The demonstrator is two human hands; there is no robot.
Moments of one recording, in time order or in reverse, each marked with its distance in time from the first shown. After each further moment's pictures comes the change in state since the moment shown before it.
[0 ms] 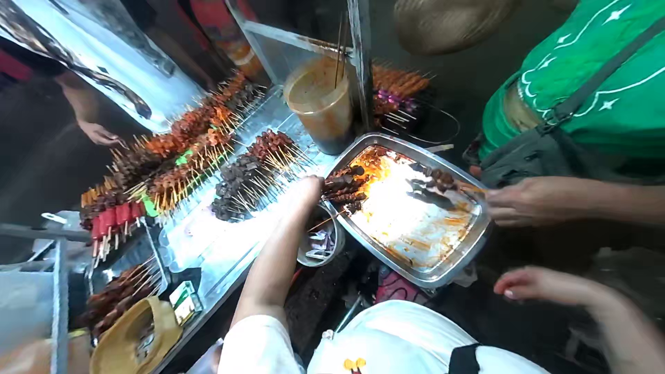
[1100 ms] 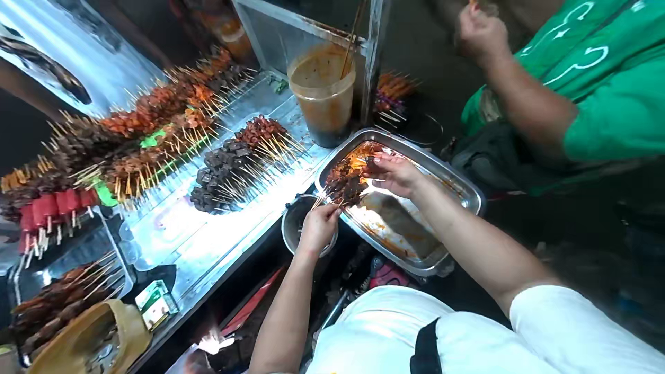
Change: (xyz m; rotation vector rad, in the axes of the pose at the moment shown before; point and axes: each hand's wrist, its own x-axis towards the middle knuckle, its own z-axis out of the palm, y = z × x) left_hand -0.111 0.018 0.043 -0.782 0.119 0.093; right_hand 0.112 -0.271 -0.012 0.920 0.285 -0.524
